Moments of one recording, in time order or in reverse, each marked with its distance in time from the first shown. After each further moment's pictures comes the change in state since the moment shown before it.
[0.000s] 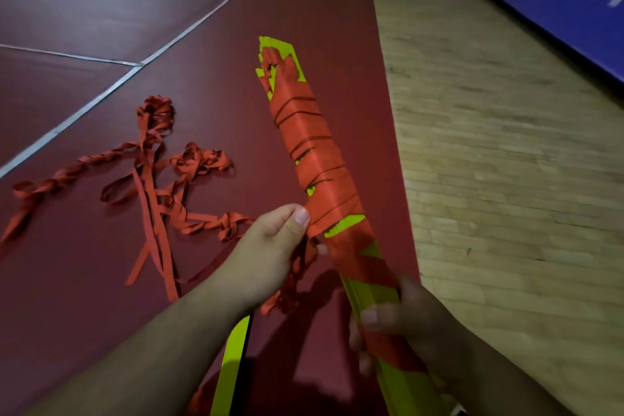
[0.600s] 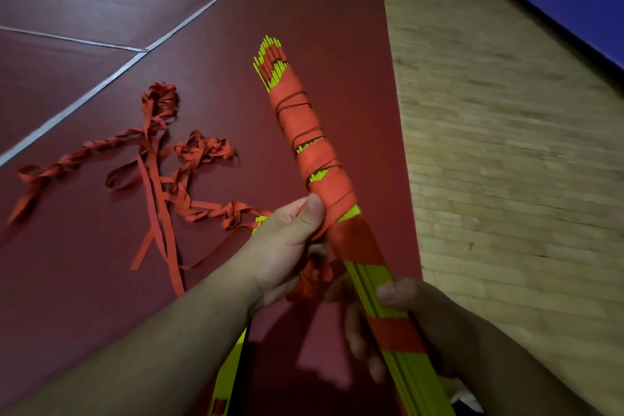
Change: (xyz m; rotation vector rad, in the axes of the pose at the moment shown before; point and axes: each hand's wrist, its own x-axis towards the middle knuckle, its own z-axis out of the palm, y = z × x) left_hand 0.004 -0.007 0.014 -0.452 -0.075 -0.167; right_hand 0.008 0.000 -0.006 0.141 -0.272 0.176
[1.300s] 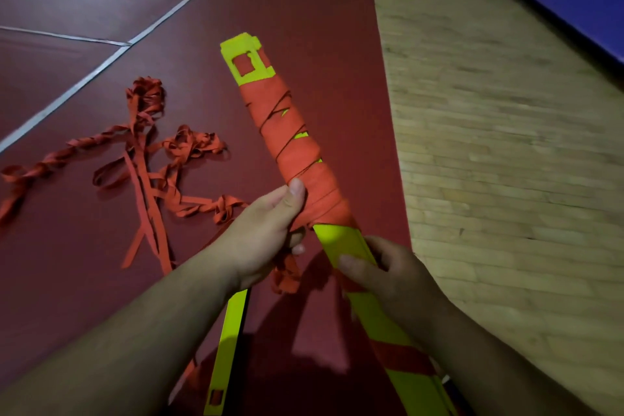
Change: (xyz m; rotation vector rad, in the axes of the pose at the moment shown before) left_hand 0.002 0.002 -0.006 0.232 0.057 0.001; right_hand 0.006 0.014 0.000 -0.460 0.650 -0.213
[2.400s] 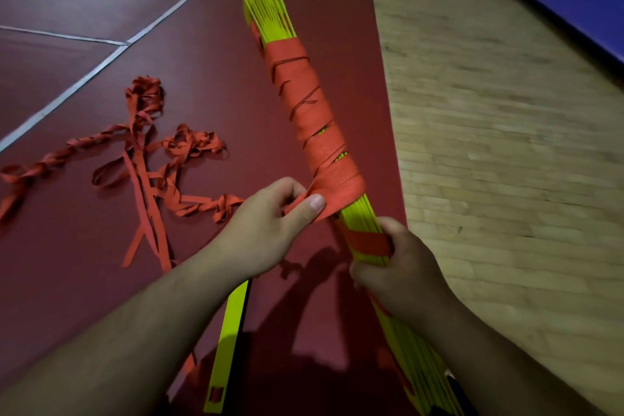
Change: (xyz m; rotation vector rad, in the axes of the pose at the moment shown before) left_hand -0.006 0.012 -0.005 0.694 0.092 0.245; right_hand 0.004 -0.002 -0.005 -0.321 0.225 -0.052
